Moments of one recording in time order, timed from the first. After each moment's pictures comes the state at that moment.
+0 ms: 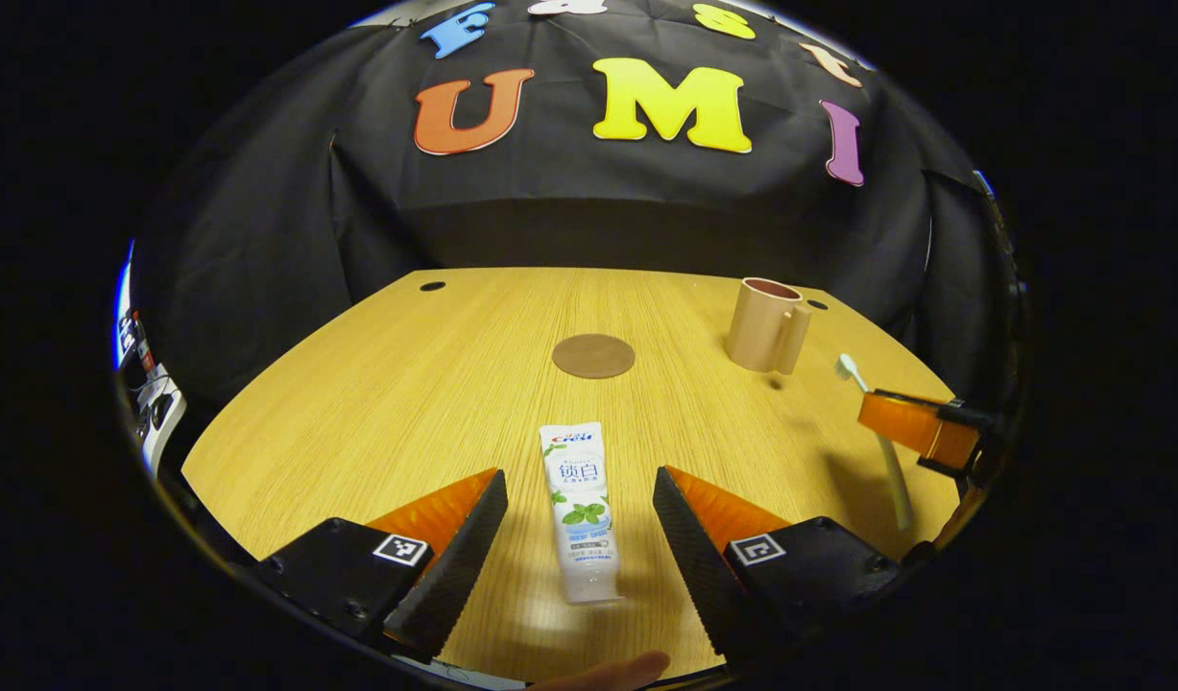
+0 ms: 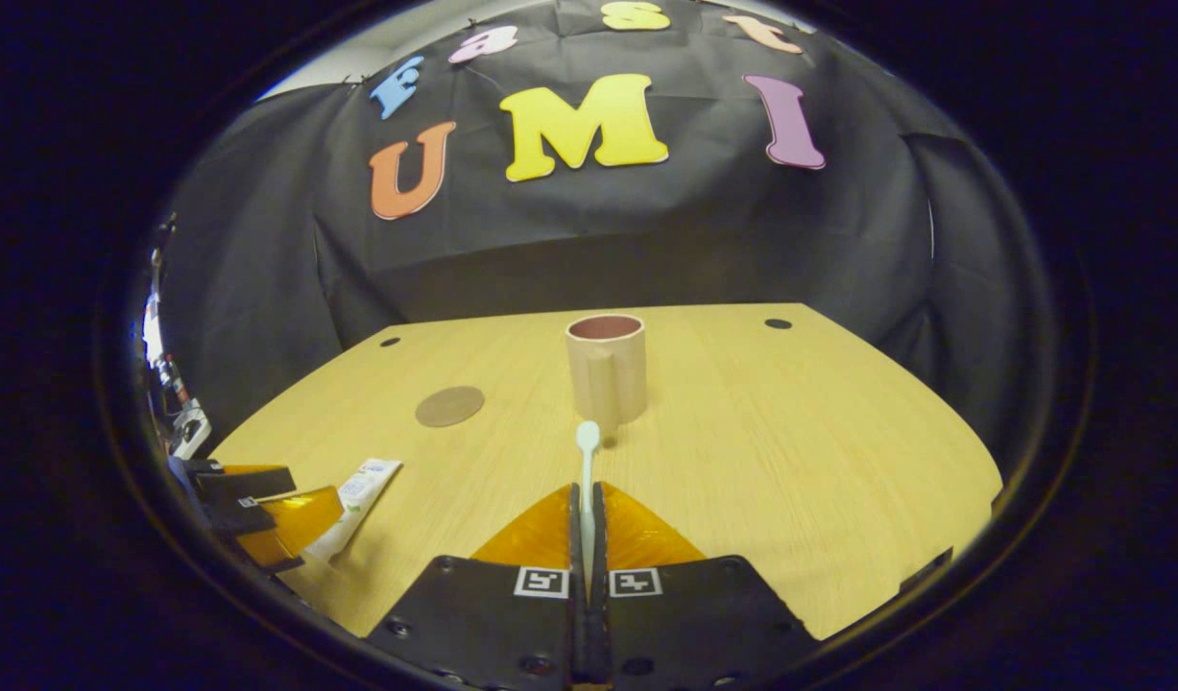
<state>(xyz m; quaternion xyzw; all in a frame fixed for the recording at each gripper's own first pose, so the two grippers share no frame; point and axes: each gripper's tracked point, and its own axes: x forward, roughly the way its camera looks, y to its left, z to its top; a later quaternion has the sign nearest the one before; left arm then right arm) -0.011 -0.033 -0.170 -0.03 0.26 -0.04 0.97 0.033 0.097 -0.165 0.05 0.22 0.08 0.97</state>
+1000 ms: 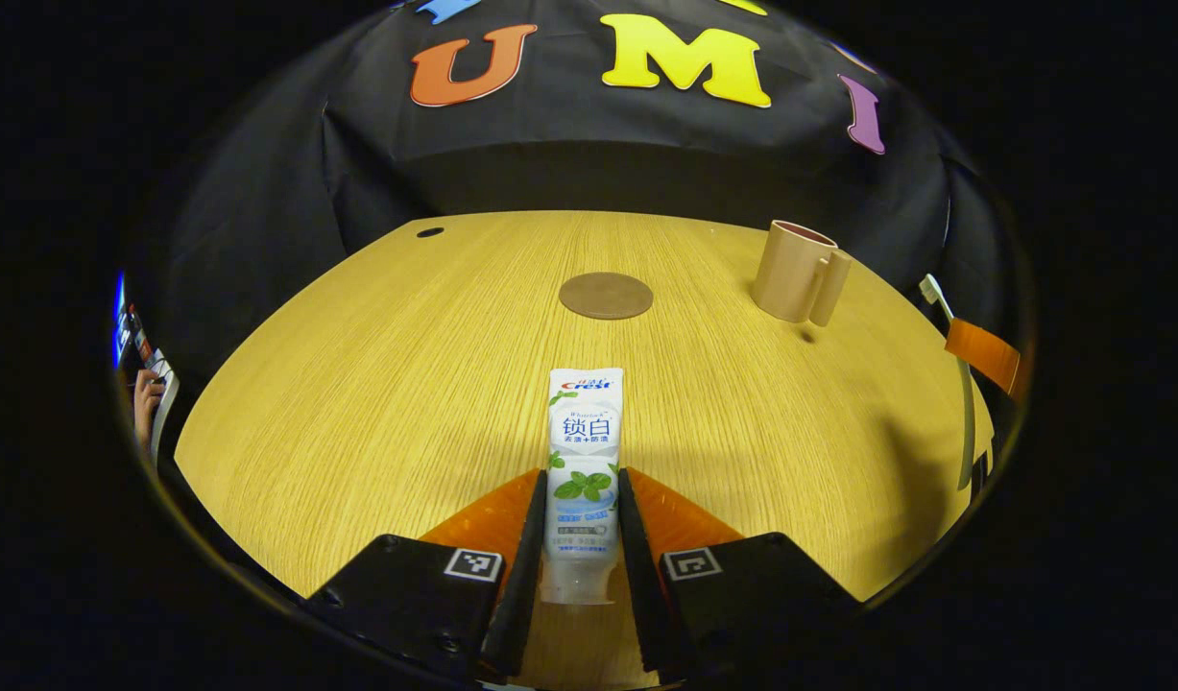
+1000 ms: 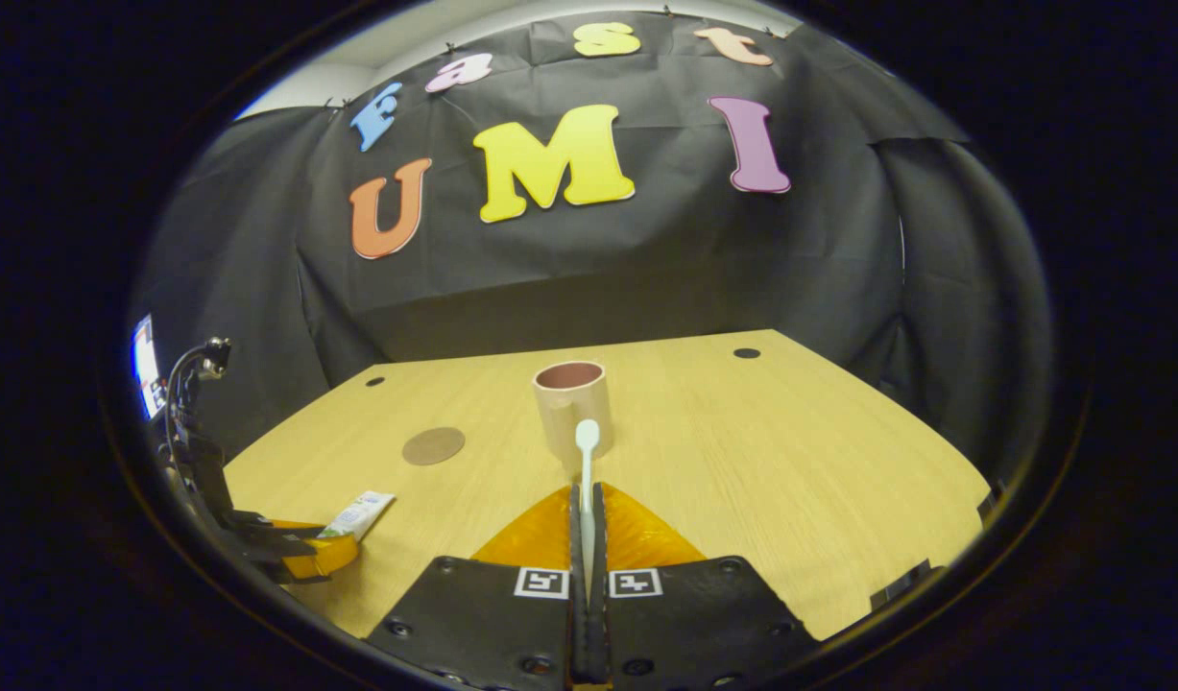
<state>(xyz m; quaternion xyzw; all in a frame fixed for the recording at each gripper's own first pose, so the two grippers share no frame) -0.003 -0.031 -0.205 -0.03 0.32 -0.03 0.95 0.034 0.067 -0.141 0.08 0.18 0.05 0.98</state>
